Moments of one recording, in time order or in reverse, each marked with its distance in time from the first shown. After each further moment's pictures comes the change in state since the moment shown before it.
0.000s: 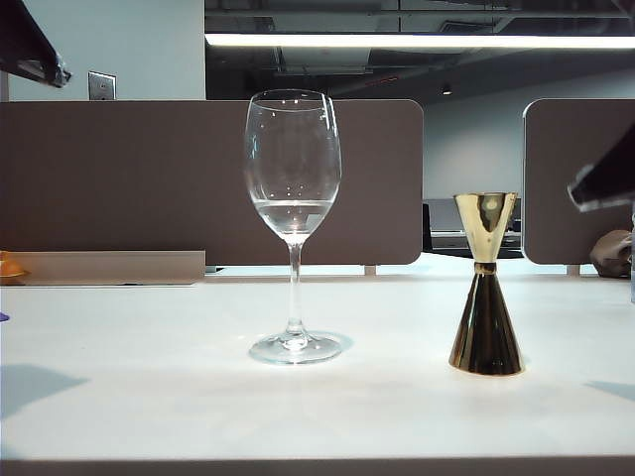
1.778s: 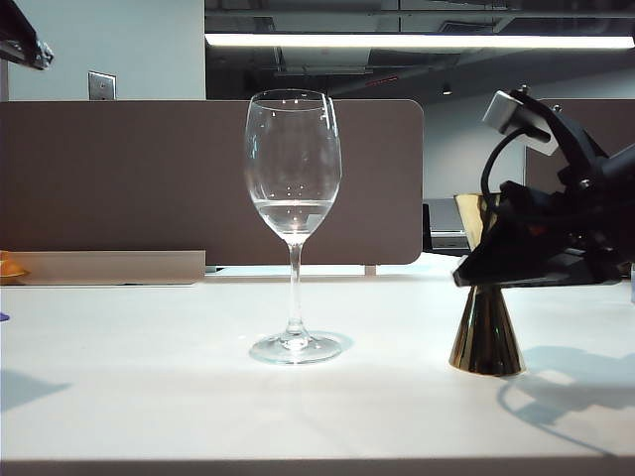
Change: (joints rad) left arm 0.000 -0.063 0.000 -0.039 0.000 0.000; right arm 0.099 0.679 0.005 0.688 0.071 0.047
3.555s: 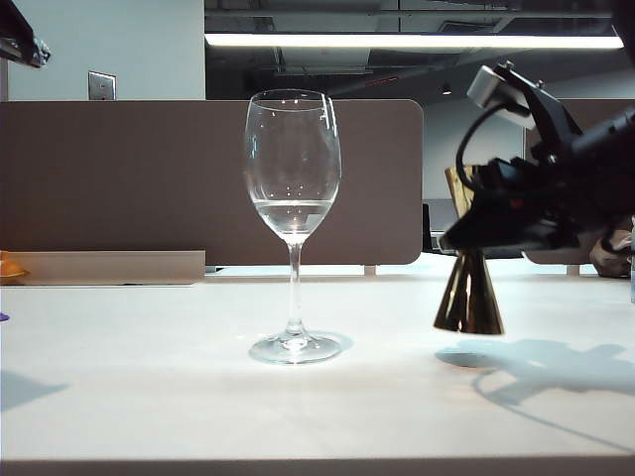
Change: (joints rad) left arm 0.000 -0.007 0.000 -0.006 0.000 0.004; right arm 0.000 0.051 0.076 0.077 0.002 0.003
